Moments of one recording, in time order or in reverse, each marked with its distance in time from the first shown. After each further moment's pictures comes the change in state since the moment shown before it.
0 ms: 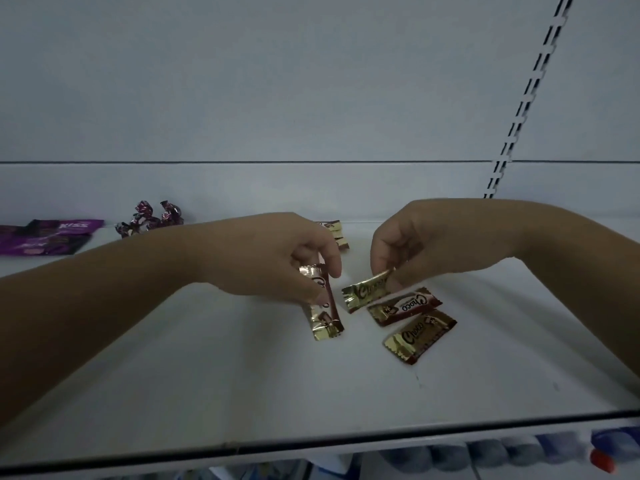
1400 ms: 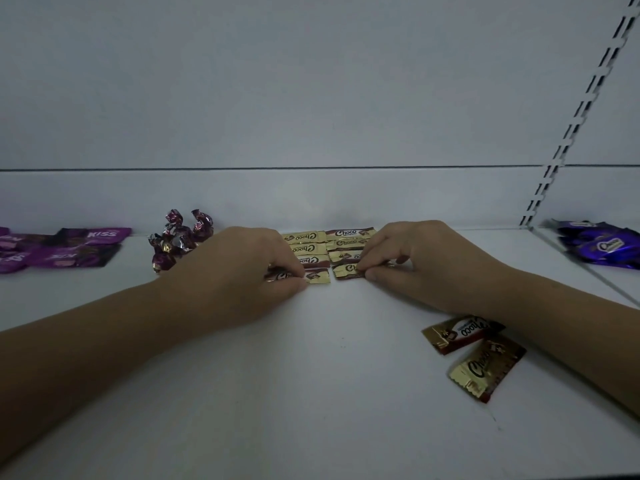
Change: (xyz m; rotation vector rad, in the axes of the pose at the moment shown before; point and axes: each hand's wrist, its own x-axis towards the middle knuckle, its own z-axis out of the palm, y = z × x) left_hand -0.025 -0.067 0.000 0.355 0.460 -0.025; right_hand 0.057 0.005 0.045 -0.241 0.508 -0.147
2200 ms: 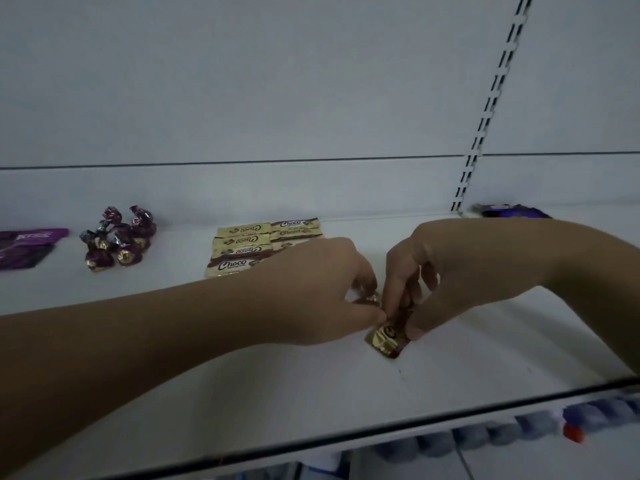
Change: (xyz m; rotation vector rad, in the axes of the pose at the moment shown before) left_hand 0.023 0.120 0.019 -0.053 -0.280 0.184; right_hand -0.063 -0.009 -0.072 0.166 -0.554 0.165
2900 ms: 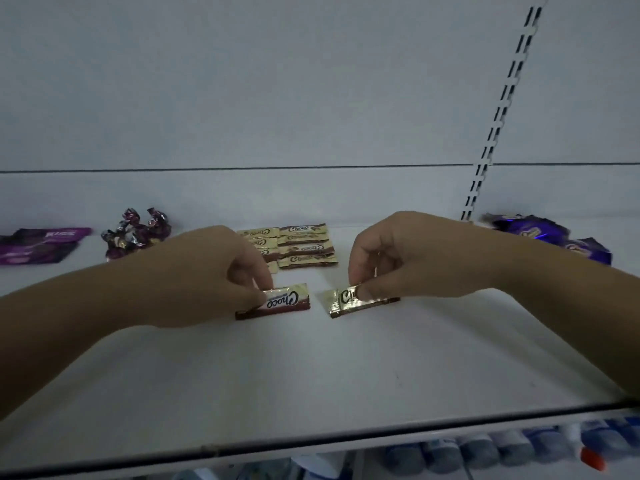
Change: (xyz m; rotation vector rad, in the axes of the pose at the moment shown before) left_hand -0.051 -0.059 -0.030 -0.115 0.018 -0.327; right_hand 0.023 -0.004 0.005 0.050 0.244 -0.054
